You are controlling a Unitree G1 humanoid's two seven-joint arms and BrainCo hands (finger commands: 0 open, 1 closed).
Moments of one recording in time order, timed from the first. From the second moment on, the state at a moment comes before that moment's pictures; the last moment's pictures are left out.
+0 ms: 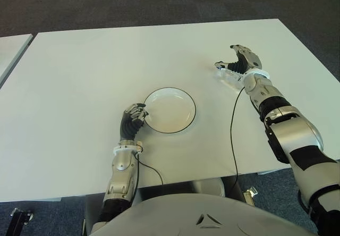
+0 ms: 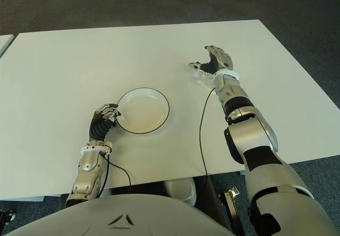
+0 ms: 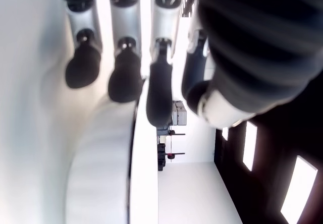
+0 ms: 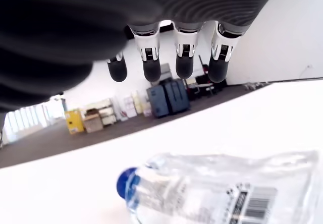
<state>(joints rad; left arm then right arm) 0.25 -0.06 -0.03 0.18 0.05 -0.31 0.08 -0.91 -0.40 0.39 1.26 -0.66 -0.11 -0.28</state>
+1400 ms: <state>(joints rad) 0.29 -0.06 -0.06 0.12 0.03 -0.31 0.03 -0.89 -0.38 0.41 1.33 -0.62 -0.04 -0.18</state>
